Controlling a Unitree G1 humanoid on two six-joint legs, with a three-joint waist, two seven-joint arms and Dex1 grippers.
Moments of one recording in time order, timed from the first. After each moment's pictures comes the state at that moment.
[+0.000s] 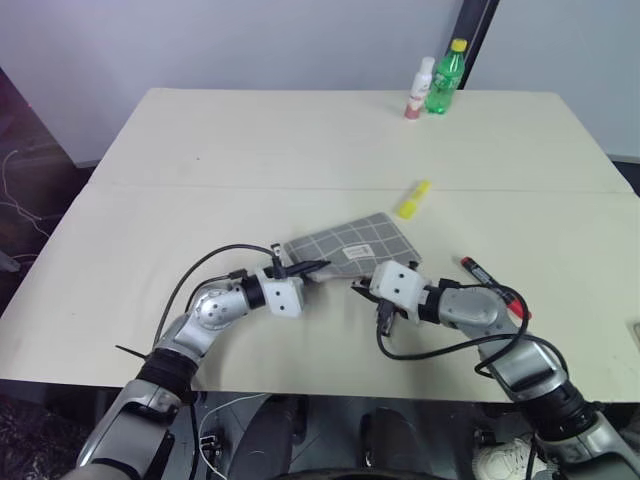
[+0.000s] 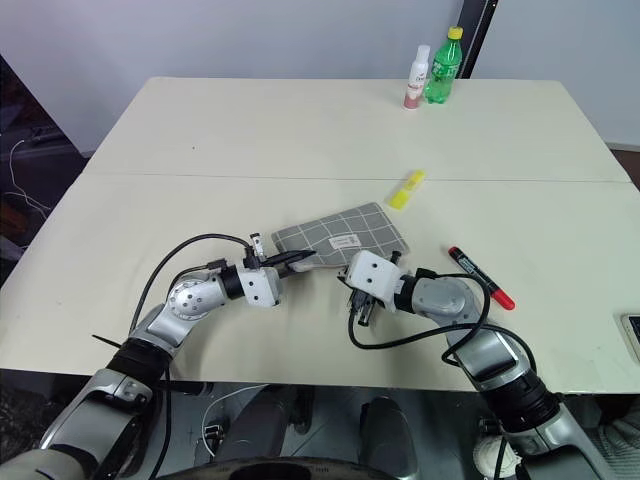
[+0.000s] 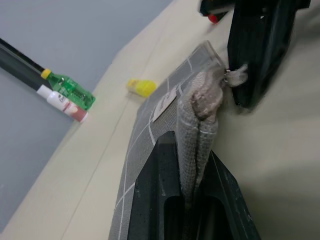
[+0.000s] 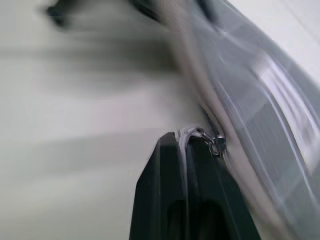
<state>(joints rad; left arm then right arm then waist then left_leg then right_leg) -0.43 0.41 -0.32 0.42 0.28 -0.77 -0.56 -0.25 -0.64 0.34 -0.28 -0.01 0.24 0.80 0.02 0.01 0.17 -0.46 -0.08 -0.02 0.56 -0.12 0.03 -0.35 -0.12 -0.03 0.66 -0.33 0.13</state>
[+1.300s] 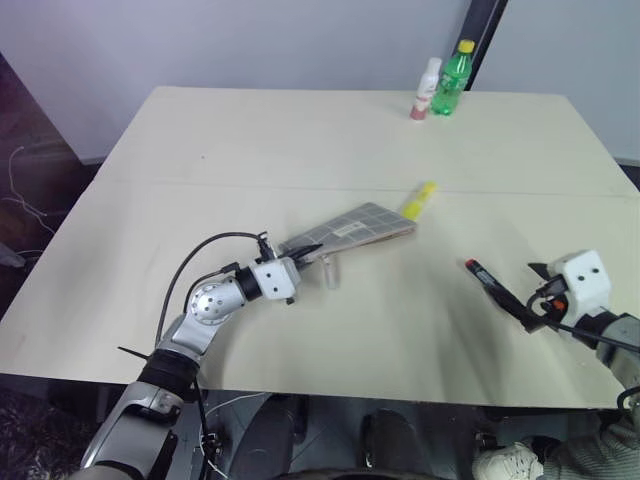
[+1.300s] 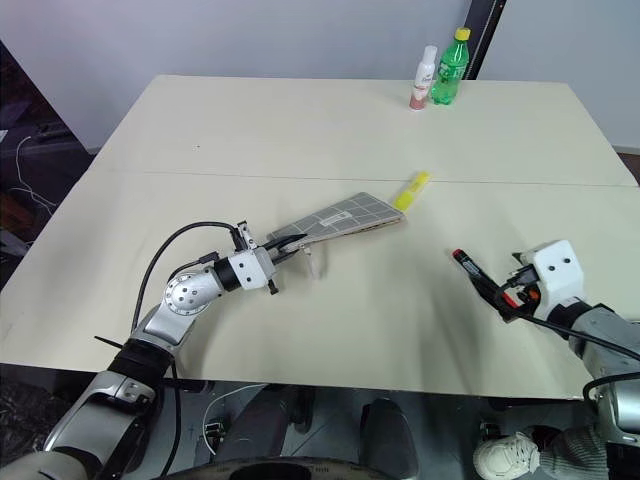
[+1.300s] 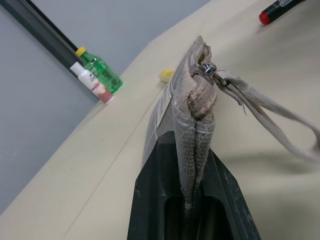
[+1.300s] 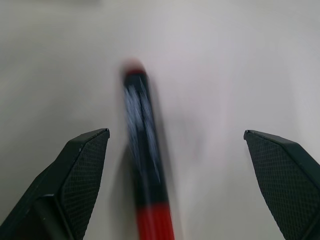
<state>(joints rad) -0.40 0.39 -0.26 0.36 0.13 -0.66 -0.56 0.17 -0.75 -0.44 -0.16 0.35 0.49 0.66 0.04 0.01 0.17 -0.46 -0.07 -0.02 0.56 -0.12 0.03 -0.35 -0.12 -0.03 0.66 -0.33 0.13</state>
